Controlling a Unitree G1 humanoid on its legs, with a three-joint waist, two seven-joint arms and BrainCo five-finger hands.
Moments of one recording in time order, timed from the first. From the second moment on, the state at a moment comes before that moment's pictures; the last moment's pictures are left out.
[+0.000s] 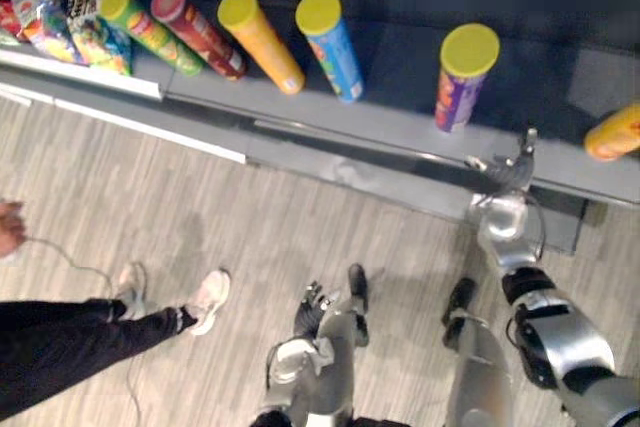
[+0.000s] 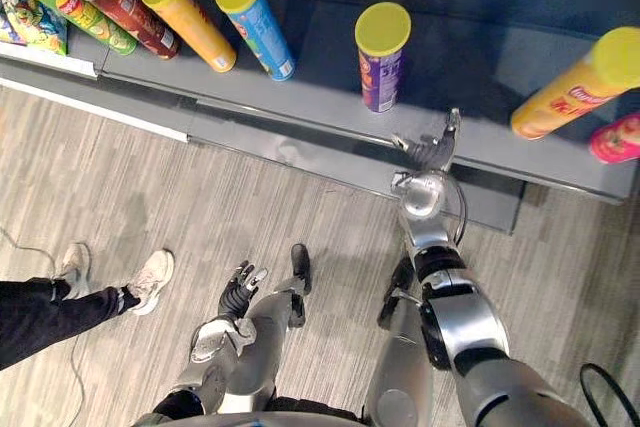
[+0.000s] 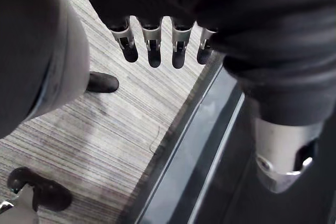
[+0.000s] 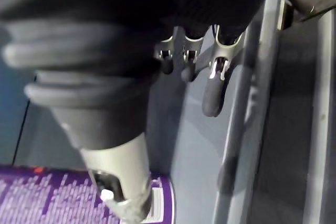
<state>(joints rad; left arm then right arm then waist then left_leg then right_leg) -0.07 0.02 -0.23 0.84 -0.49 -0.30 0.10 -0.71 -0.28 0.02 0.99 0.06 -0.42 -0.55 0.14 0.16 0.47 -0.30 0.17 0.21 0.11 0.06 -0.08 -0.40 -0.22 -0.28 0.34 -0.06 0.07</state>
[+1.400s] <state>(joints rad) 0.13 0.03 0.20 1.15 -0.55 -0.17 0.06 0.14 -0.04 -0.23 1.08 0.43 -0.12 -0.10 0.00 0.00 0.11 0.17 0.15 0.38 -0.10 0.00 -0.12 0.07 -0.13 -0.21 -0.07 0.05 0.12</state>
